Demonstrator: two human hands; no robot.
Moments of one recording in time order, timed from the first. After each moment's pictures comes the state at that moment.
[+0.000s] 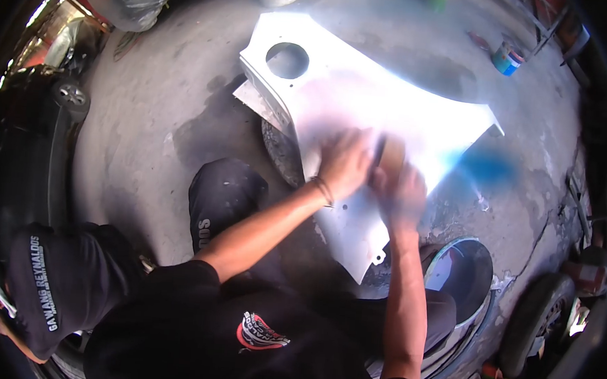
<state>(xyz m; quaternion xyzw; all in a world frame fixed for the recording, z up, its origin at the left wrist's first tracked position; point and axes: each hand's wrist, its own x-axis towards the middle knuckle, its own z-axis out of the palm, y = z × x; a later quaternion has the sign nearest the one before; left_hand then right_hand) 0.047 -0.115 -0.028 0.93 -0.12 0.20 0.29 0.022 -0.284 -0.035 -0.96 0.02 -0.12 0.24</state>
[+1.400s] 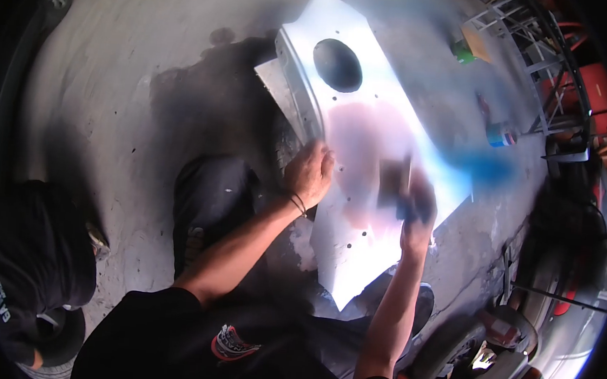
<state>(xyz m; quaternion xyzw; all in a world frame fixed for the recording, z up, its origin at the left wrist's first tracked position) 0.054 0.016 -0.059 0.81 0.16 0.24 0.51 0.098 -0.228 0.042 -0.81 -0.05 0.08 0.58</state>
